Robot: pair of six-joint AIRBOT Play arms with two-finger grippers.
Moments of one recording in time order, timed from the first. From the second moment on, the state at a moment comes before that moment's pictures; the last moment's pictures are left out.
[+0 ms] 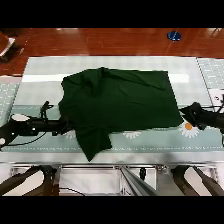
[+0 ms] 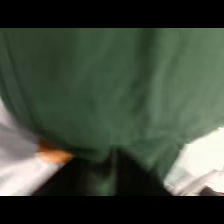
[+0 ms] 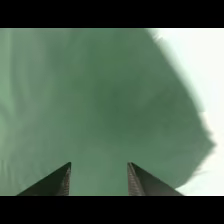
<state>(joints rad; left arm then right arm) 0.18 -1.19 0.40 0.63 -0.98 -1.17 -0.62 -0.93 0.52 -0.80 1.01 1.39</state>
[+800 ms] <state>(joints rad) 0.12 -1.22 0.46 0.61 -0.98 -1.13 -0.60 -1.23 0.58 -0.86 1.02 1.37</state>
